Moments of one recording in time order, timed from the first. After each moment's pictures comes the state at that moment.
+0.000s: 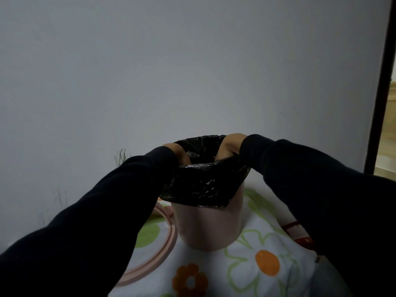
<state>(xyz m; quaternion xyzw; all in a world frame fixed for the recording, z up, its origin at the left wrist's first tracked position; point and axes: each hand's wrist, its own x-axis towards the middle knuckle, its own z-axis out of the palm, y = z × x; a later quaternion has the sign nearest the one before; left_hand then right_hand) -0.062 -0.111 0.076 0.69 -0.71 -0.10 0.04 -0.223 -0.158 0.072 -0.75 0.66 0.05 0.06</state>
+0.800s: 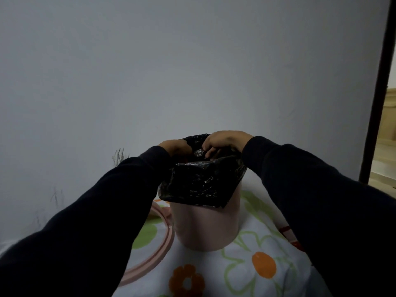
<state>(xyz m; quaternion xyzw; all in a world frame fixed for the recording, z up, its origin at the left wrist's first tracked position) -0.059 -0.175 0.070 0.64 -0.75 -0.11 0.08 -0.219 -0.197 0.068 -0.69 0.62 -0.20 0.32</state>
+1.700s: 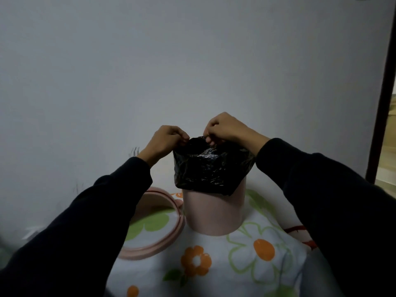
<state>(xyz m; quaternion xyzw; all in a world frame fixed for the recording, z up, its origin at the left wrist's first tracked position) 0.008 -0.108 0.072 0.48 -0.72 -0.20 0.47 -0.193 -0.105 0.097 -0.74 0.50 -0.39 0.21</state>
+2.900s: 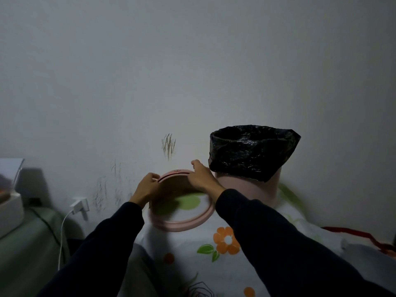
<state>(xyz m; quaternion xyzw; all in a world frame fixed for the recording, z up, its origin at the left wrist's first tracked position) 0.162 -0.070 -0.092 0.71 -0.52 -0.22 0.43 -0.029 -0.103 -0.063 -0.76 0.50 -0.31 0.27</state>
